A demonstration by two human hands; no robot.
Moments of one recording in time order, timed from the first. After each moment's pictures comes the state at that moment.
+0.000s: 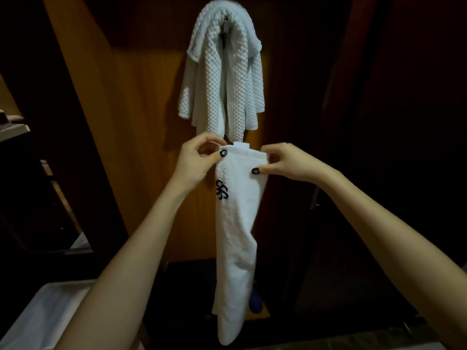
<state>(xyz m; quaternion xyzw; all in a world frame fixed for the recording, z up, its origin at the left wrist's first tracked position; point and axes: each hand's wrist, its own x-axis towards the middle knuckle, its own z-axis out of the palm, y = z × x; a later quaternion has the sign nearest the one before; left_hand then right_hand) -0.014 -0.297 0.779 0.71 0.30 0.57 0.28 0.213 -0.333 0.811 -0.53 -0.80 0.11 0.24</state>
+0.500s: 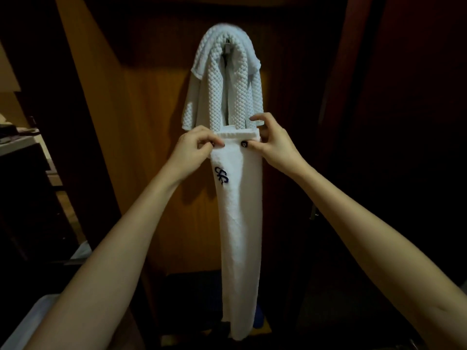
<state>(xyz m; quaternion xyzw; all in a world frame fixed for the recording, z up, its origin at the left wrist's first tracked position) -0.030 -0.282 0.819 0.80 0.32 0.49 0.13 0.181 -0.320 0.832 -0.46 -0.74 0.09 0.48</state>
